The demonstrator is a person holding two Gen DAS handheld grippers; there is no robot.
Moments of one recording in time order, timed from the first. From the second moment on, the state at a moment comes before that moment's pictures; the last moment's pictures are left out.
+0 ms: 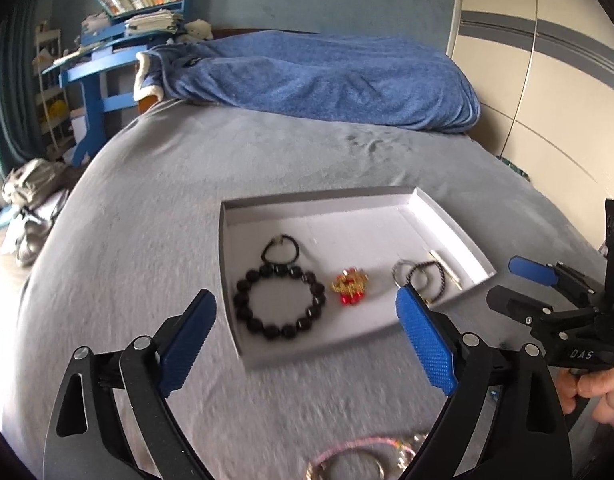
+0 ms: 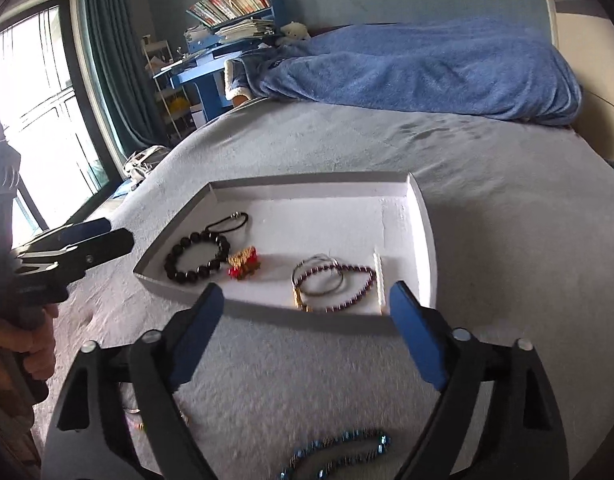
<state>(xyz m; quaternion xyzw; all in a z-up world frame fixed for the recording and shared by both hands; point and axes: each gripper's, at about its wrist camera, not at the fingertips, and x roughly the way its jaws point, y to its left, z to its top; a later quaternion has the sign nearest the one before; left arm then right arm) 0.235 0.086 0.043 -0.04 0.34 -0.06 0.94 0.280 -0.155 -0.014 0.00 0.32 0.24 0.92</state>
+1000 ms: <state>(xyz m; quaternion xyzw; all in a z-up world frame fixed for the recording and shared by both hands) 0.126 0.029 0.000 -0.02 0.34 -0.13 0.93 0.193 -0.221 -0.055 0.02 0.30 0.18 0.94</state>
